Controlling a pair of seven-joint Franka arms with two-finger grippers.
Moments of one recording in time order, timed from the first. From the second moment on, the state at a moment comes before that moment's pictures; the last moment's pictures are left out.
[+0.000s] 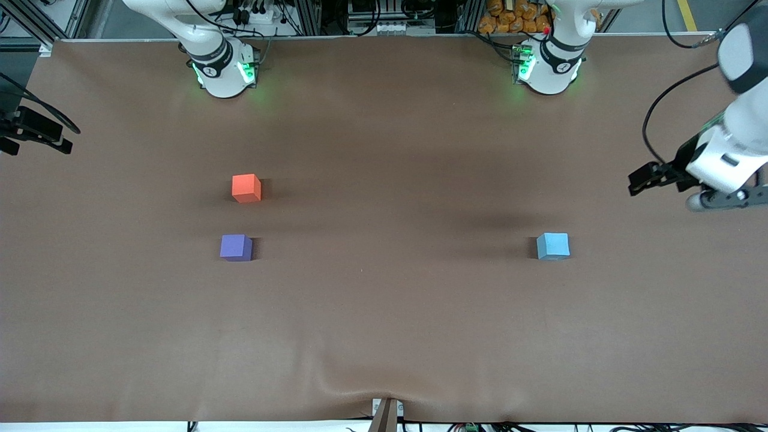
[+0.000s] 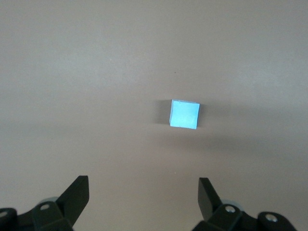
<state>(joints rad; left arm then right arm) -0.02 0.03 -0.02 -1.83 0.01 1.86 -0.12 -0.01 0.01 -0.09 -1.48 0.05 1.44 -0.08</state>
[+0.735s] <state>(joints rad) -0.03 0.24 -0.06 -1.93 0.01 2.10 -0.13 -0.01 0.01 -0.09 -1.48 0.05 1.44 -0.08</state>
